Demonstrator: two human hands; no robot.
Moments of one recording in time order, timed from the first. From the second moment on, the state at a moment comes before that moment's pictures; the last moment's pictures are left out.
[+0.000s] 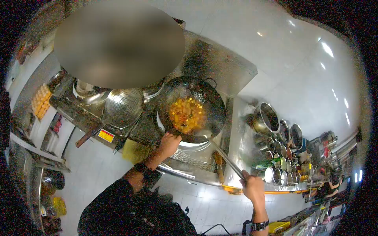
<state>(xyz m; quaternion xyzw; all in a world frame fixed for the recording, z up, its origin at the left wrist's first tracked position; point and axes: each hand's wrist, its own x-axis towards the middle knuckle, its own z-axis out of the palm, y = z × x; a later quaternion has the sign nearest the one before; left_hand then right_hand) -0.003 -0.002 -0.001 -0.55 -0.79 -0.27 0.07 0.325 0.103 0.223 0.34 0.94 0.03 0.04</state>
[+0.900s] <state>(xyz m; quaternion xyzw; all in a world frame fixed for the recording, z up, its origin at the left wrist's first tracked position) 0.008 0.002 -0.004 -0.56 -0.79 -0.25 0.05 0.327 0.081 0.227 0.33 0.94 -0.02 0.06</state>
